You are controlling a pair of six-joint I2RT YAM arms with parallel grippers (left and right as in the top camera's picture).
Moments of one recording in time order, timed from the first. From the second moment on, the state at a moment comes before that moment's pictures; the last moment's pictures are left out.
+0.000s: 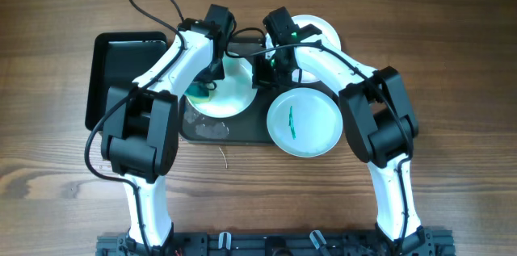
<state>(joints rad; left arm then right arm) -0.31 2.11 1.57 -1.00 -0.33 -0.48 0.48 2.30 1.70 -0.75 -0.48 0.56</state>
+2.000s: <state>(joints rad) 0.01 1.87 1.78 -1.25 -0.03 -0.42 0.77 1.91 1.67 -0.89 0.55 0.45</state>
